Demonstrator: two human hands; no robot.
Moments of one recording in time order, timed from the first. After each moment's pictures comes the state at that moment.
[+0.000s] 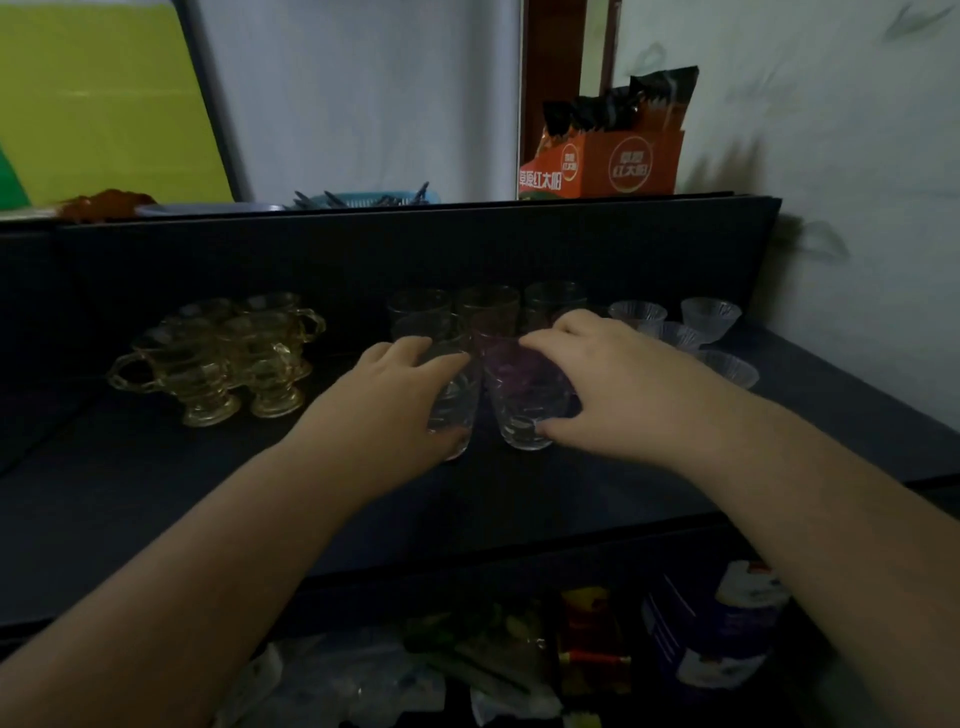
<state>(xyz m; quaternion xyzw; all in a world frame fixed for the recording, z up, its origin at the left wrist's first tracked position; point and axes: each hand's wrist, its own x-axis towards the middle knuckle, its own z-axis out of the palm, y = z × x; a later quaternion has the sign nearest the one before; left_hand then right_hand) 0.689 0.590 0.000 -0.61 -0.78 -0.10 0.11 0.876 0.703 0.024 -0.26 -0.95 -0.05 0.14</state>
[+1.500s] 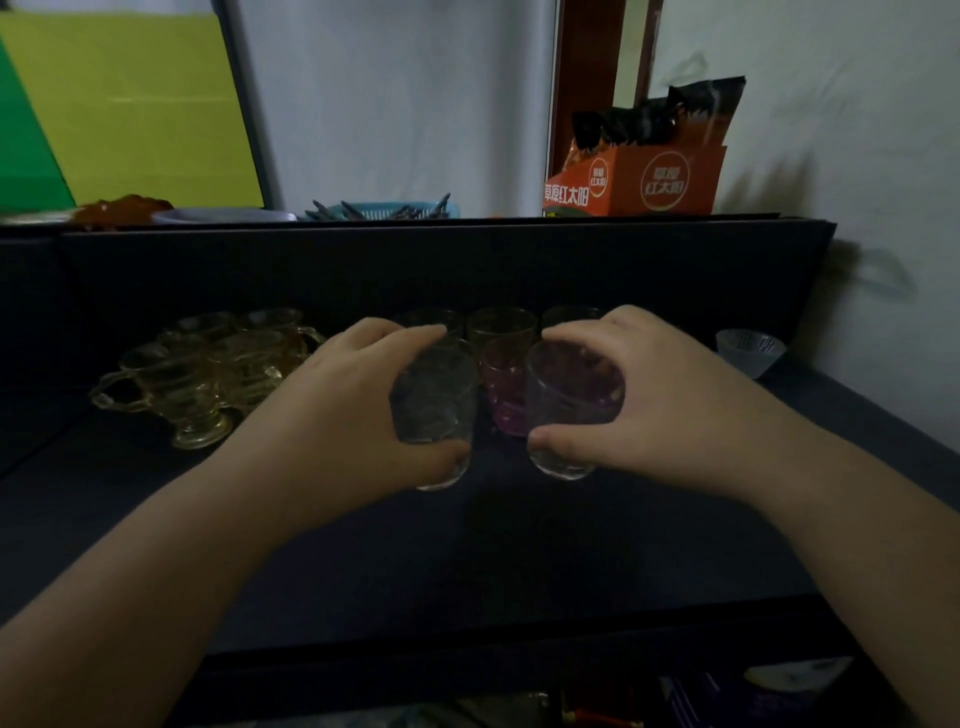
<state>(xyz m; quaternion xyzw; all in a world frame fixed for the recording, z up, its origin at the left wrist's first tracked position) 0.674 0.581 0.024 -0.61 -0.74 -0.24 0.11 0.882 0.733 0.040 -0.25 -0.94 0.10 0.22</state>
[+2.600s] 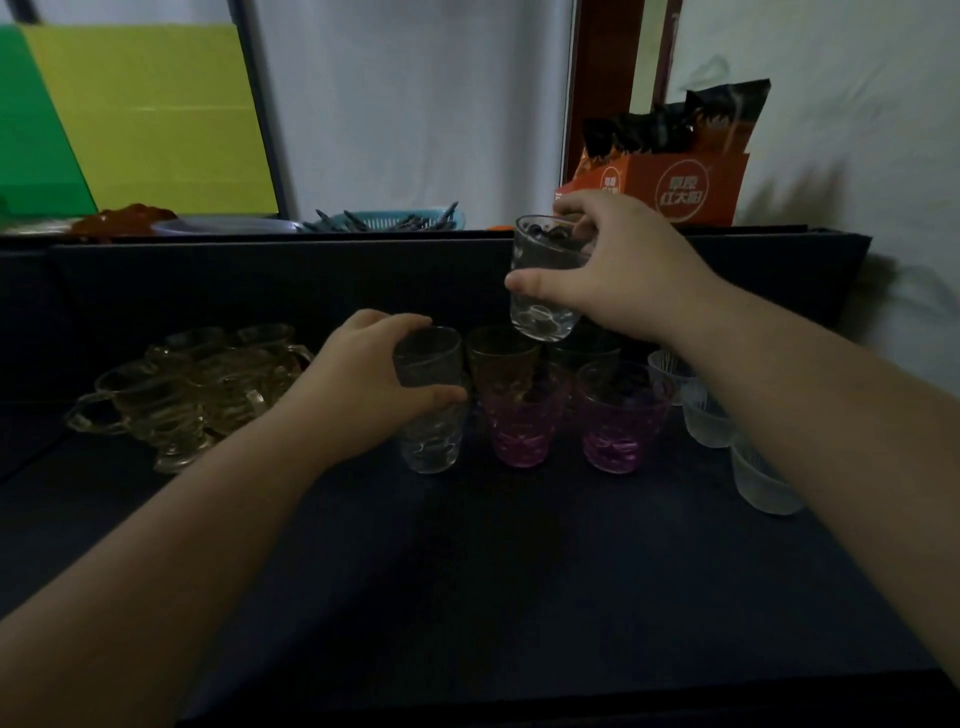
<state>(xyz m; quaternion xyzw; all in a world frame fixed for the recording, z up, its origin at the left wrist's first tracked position) 0.630 0.661 0.018 -0.52 -0.80 -0.29 0.09 0.809 0.820 0.093 -0.25 -0.89 0.13 0.35</state>
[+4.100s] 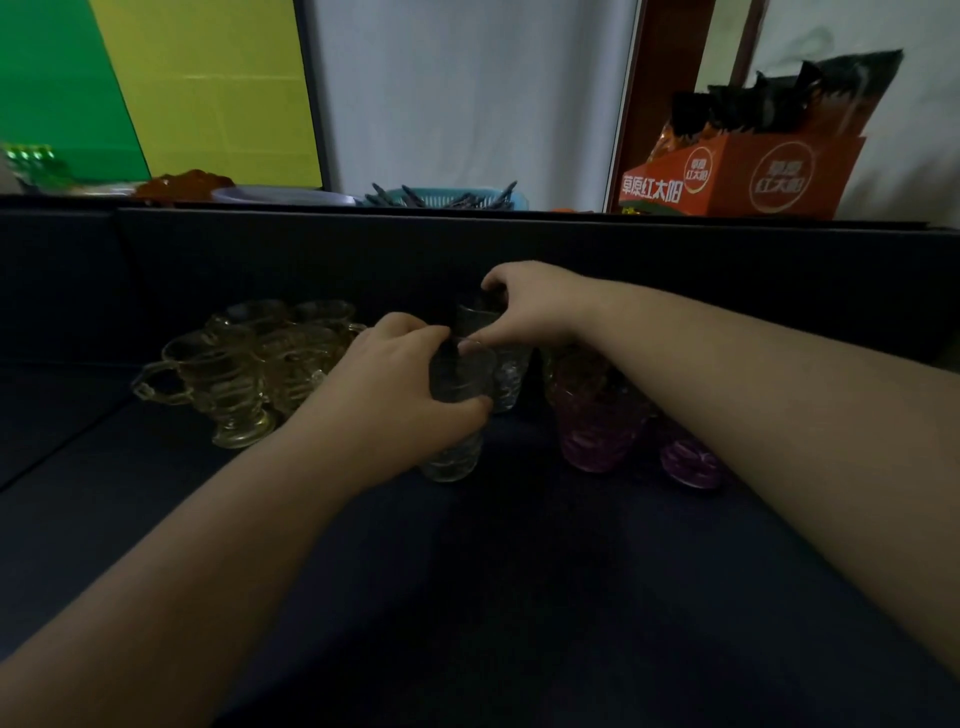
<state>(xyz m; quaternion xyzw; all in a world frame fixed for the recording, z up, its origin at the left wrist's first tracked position) 0.616 0.628 0.009 -0.50 -0.83 -0.24 0.09 0.665 0.823 0.056 -0.23 -0.96 0.13 0.08</state>
